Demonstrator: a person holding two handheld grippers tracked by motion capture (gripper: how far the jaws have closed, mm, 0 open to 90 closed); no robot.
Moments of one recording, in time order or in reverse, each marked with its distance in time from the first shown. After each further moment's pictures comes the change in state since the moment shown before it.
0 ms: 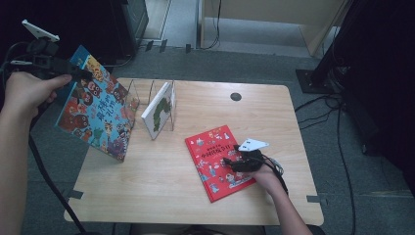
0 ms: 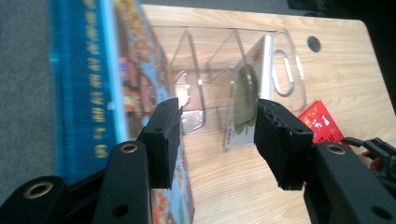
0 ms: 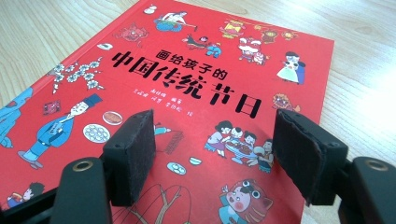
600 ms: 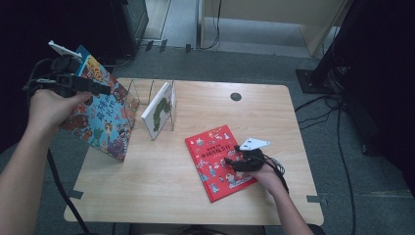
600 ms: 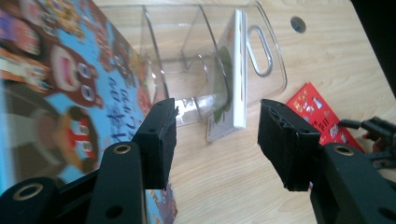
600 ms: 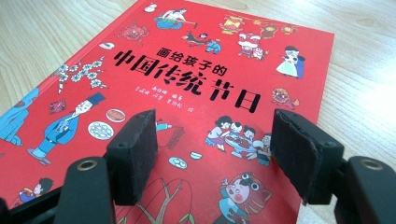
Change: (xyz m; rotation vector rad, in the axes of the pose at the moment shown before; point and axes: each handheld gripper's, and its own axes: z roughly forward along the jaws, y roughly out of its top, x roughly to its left) left arm -0.034 -0.037 0.032 0.000 -0.019 0.093; right arm -0.002 0.001 -0.003 0.018 0.013 0.023
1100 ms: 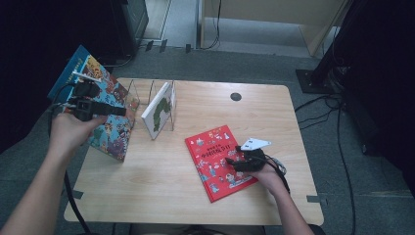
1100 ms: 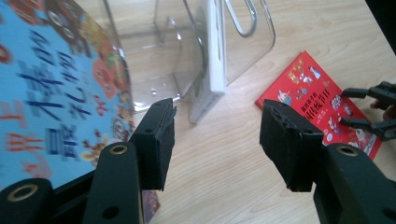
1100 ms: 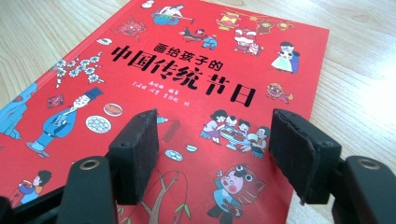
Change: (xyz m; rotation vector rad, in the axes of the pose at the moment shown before) left arm -0.024 -0.046 0.037 0.018 -0.031 0.068; right arm -0.002 -0.001 -0.003 0.010 -0.008 -0.005
